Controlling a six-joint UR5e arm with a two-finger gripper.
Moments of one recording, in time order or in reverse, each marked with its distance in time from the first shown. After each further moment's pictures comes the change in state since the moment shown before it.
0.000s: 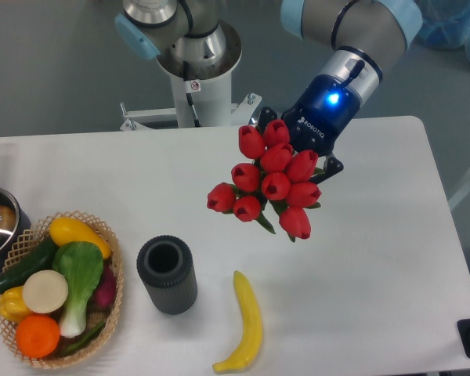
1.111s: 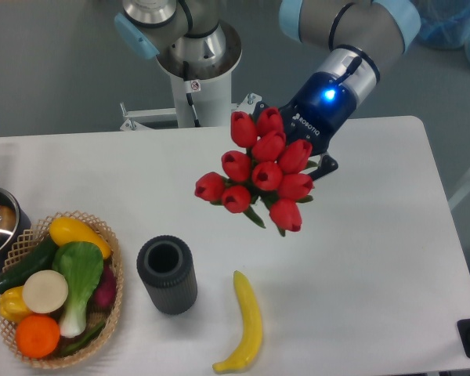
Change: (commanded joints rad) arm -0.084 -0.047 0.026 0.067 -0.098 0.002
